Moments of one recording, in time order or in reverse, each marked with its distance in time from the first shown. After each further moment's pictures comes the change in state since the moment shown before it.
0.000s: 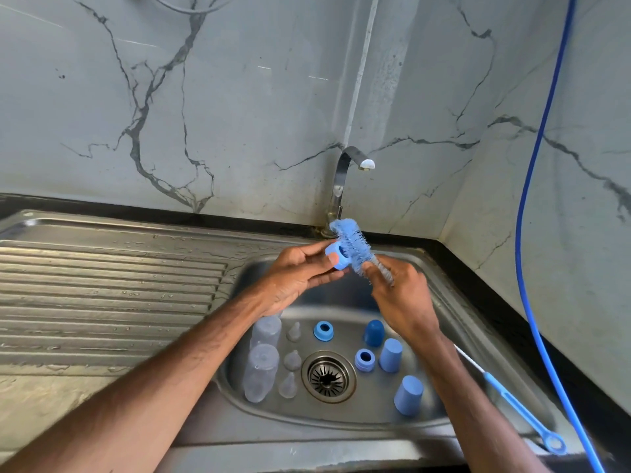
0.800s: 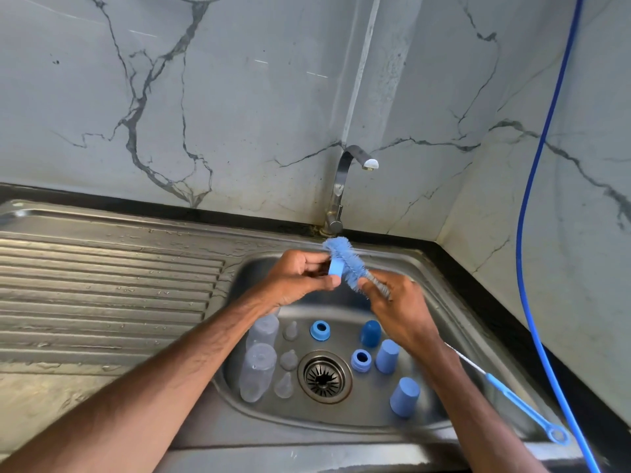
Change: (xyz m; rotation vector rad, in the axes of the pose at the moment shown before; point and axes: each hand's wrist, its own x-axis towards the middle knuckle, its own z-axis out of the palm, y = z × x) left_hand -0.002 -0.005 -0.011 0.477 0.062 0.027; right_hand -0.001 0.021 0.010 -0.010 -0.127 -0.027
